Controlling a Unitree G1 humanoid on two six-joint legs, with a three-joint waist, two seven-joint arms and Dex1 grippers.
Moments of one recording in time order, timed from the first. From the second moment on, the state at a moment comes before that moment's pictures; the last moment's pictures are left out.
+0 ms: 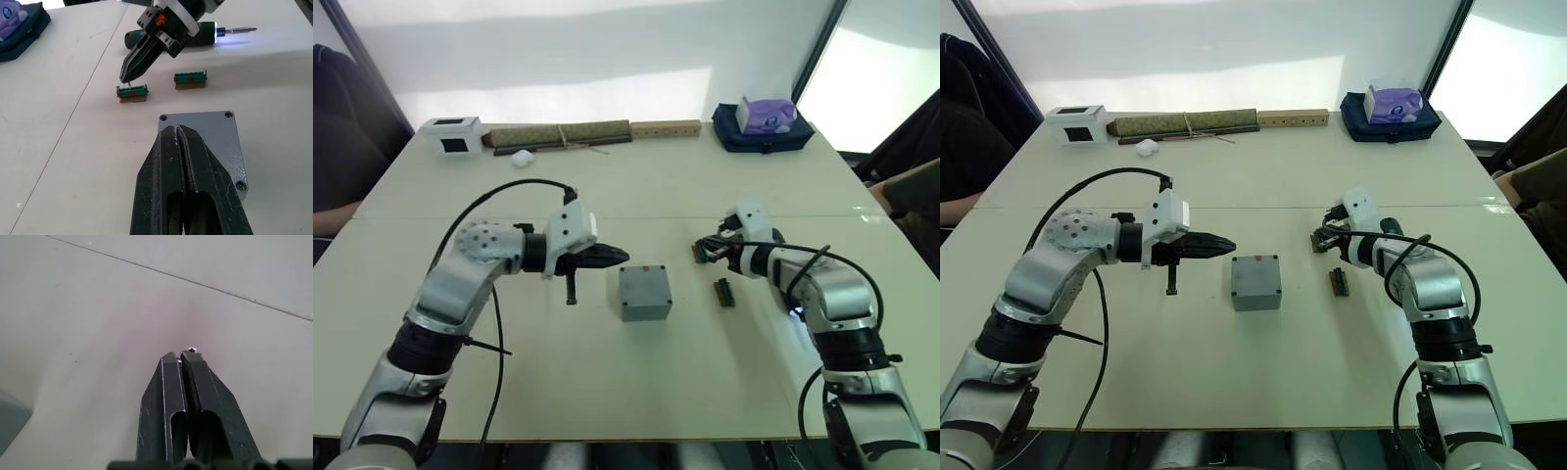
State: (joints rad) left arm -0.59 0.63 -0.18 -0.22 -0.32 0.45 -1.10; right arm -0.56 -0.53 -0.02 -0.01 0.29 0.87 0.55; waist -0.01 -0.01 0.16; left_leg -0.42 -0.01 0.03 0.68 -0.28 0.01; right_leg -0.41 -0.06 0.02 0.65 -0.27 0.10
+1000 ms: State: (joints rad) left arm -0.55 0.66 -0.18 -0.22 -0.31 0.44 -1.09; right arm -0.57 -0.54 0.10 -0.37 0.48 1.15 0.58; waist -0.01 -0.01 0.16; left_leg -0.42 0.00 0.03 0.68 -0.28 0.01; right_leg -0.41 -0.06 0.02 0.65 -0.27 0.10
